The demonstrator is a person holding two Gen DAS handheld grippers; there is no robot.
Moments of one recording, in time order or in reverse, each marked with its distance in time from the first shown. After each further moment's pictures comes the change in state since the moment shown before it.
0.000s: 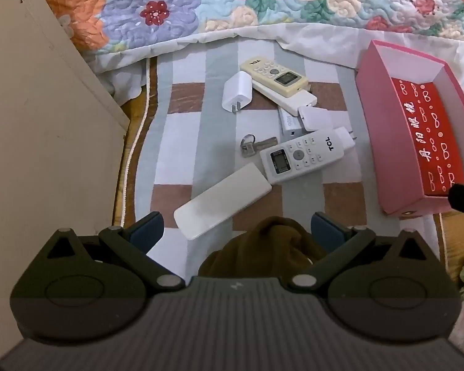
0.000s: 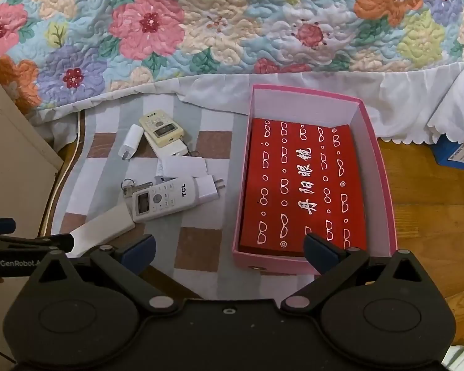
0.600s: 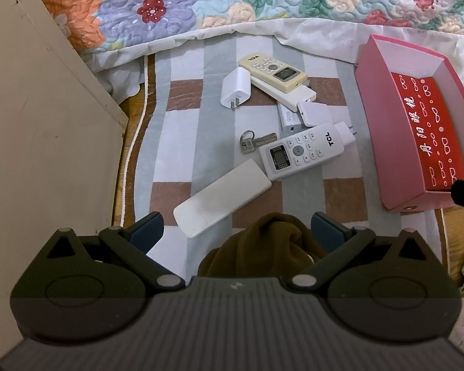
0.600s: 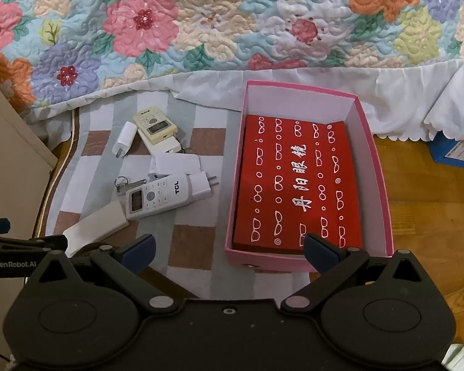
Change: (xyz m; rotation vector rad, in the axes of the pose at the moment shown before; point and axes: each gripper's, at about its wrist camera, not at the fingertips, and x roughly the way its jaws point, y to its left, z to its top) left arm 0.003 0.001 0.005 0.014 0.021 -0.009; right arm -0.008 0.036 -0.014 -0.007 0.007 -0.026
